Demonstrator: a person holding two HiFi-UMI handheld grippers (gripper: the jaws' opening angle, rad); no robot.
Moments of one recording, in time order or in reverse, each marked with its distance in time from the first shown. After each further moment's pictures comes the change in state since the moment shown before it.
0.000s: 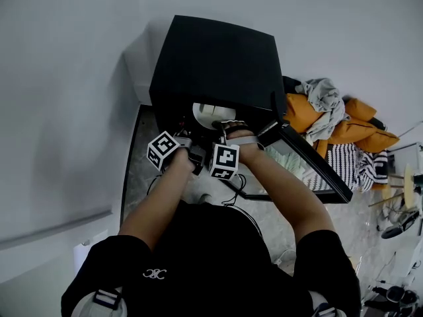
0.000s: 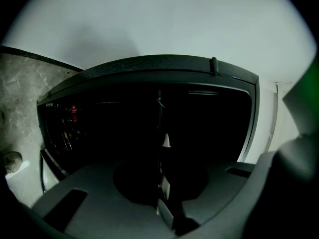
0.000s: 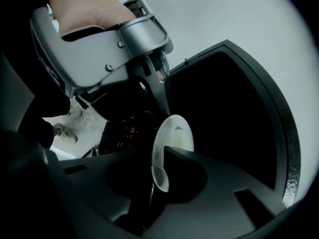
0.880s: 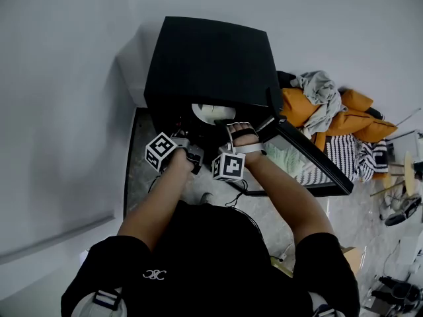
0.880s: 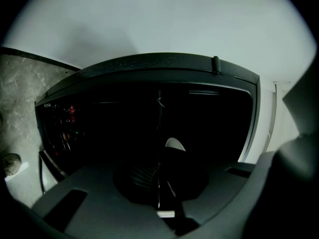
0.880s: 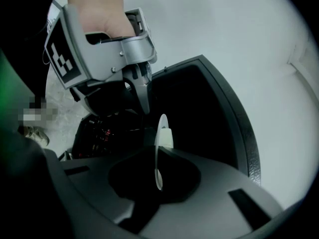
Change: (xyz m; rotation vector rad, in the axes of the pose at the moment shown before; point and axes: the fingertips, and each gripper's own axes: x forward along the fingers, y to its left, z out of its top) left arm 0.003 0.001 0.001 0.010 0.008 -0.011; right arm -0.029 -0.030 -0.008 0.067 -0.045 -0.304
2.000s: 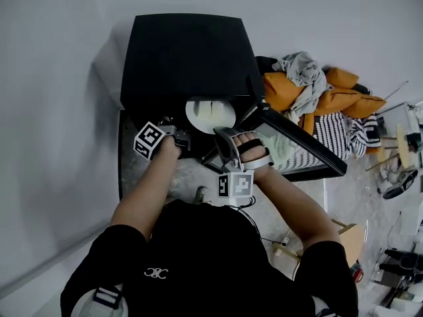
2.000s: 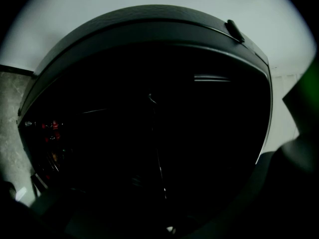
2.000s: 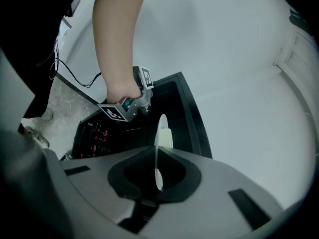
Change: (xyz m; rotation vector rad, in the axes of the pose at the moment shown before) left arm 0.043 -0.013 0.020 0.160 -0.022 -0.077; right arm -0.081 -0.008 -0.014 0.101 -0.012 -0.078
